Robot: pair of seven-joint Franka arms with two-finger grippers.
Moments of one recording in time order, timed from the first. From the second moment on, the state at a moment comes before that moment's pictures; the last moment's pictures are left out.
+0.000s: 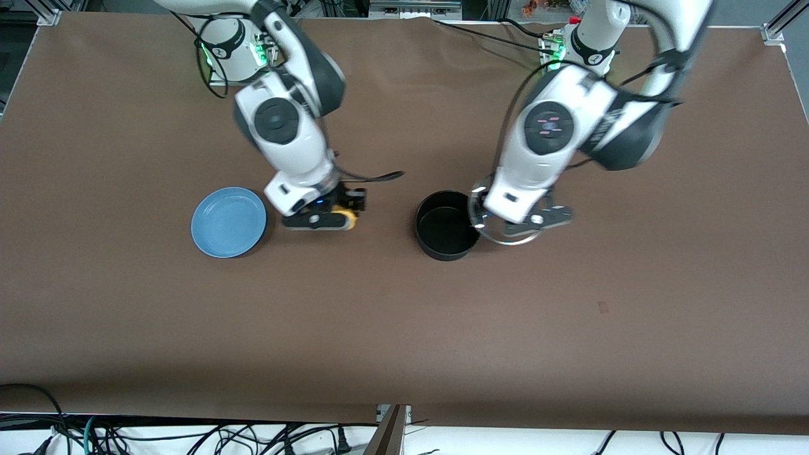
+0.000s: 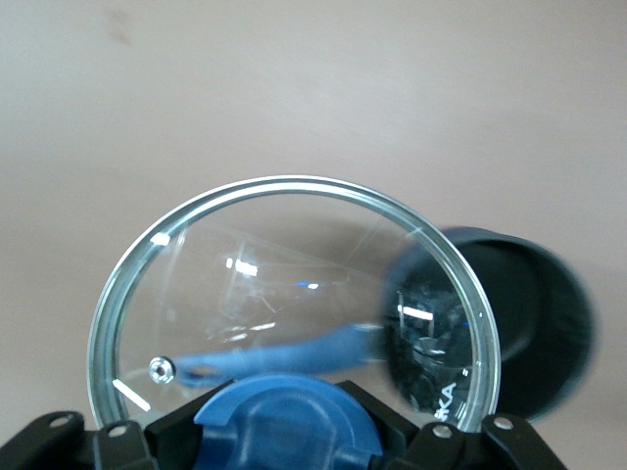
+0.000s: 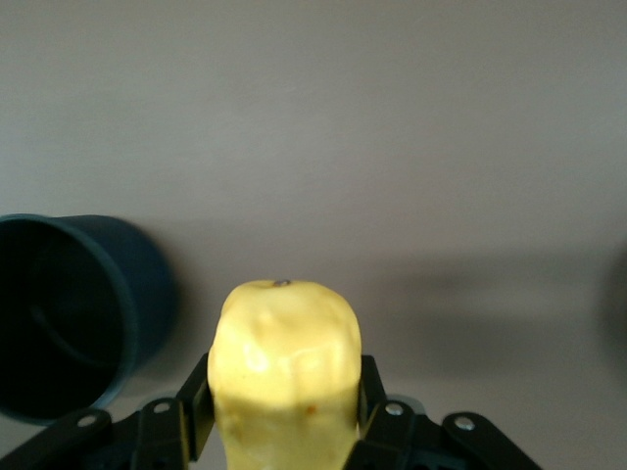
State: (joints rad) left arm -0.01 0.36 -0.49 -1.63 0.20 1.80 -0.75; right arm 0.44 0.46 0.23 -1.64 -0.04 2.19 0.75
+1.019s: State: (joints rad) left arm 0.51 0.42 -0.48 -2.04 0.24 2.24 -0.04; right arm 0.64 0.81 0.23 -1.35 -0.04 2.54 1.16
